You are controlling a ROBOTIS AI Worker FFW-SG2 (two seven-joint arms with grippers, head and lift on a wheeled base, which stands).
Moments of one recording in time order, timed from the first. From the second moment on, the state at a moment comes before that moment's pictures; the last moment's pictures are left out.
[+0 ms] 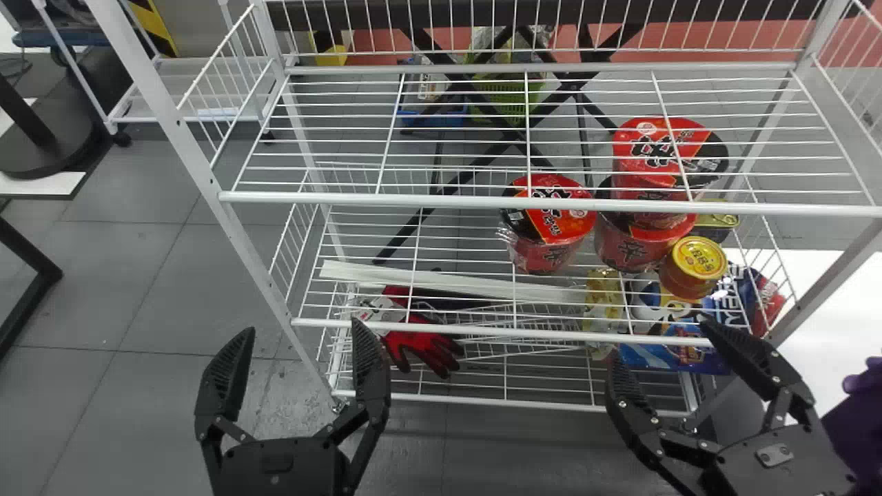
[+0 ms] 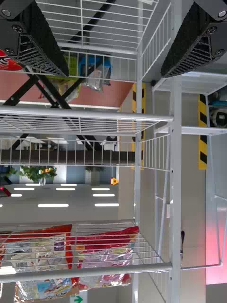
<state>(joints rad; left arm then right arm) 0.84 0.26 -0.32 -2.19 -0.10 -0.29 0.55 0.87 -0.18 0.09 -2.29 -0.02 -0.04 0.17</state>
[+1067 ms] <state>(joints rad) 0.77 0.26 -0.35 -2.14 -0.08 -0.21 0.54 0.97 -0.09 -0.51 -2.59 -0.41 0.60 0.12</state>
